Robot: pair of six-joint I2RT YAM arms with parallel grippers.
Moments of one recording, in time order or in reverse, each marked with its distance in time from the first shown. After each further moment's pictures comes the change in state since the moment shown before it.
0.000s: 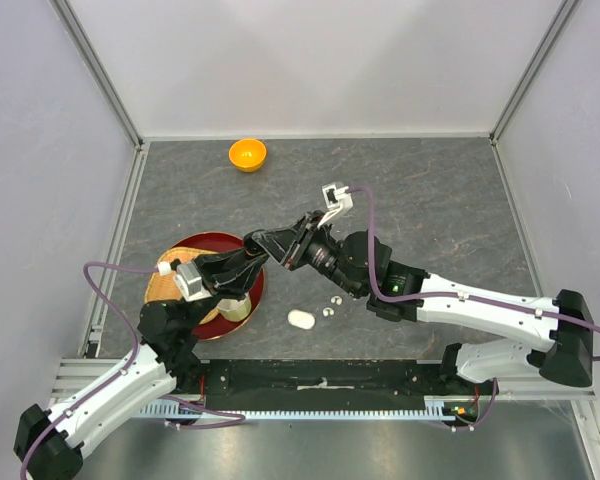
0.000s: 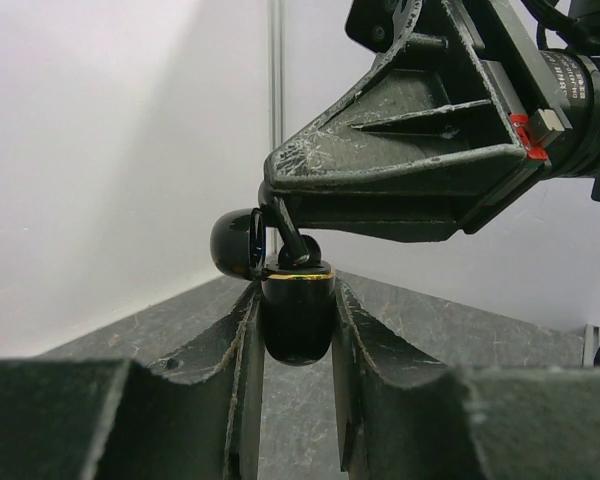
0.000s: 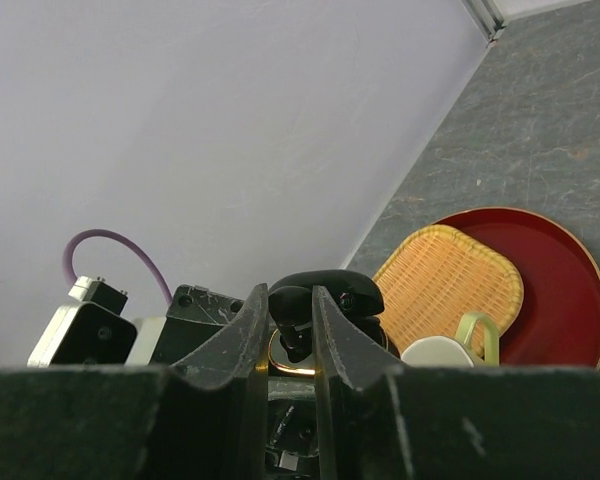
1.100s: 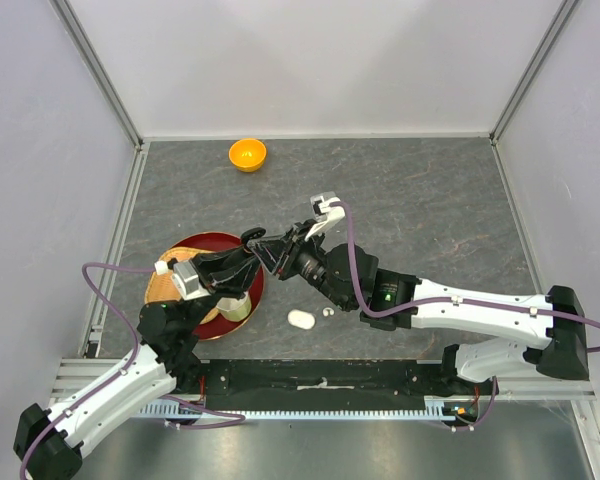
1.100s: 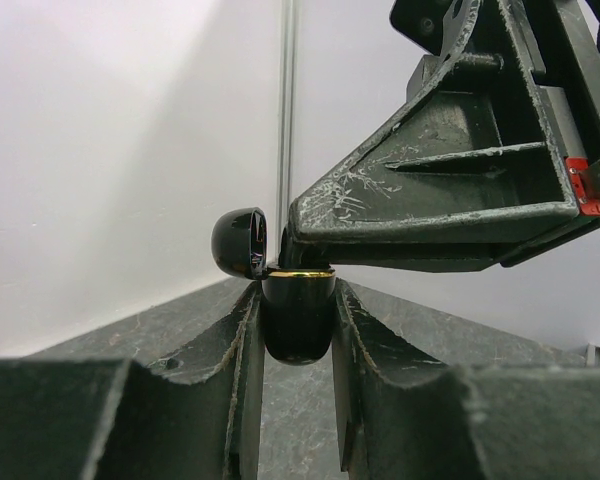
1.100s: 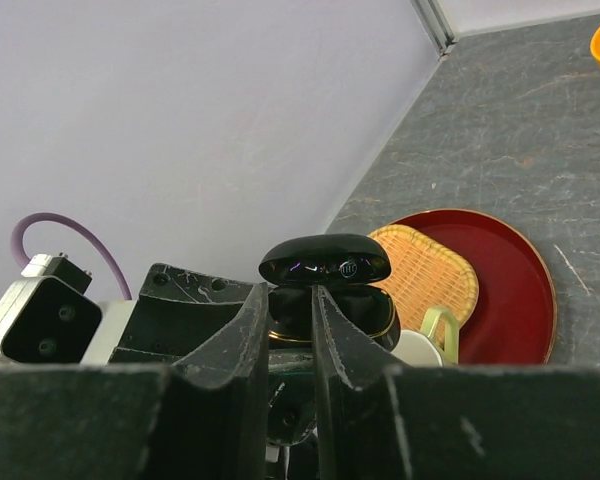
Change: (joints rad) left arm -0.003 0.000 0.000 0.014 -0.047 -0.019; right arm 0.100 0.043 0.053 -0.059 0.163 -0.112
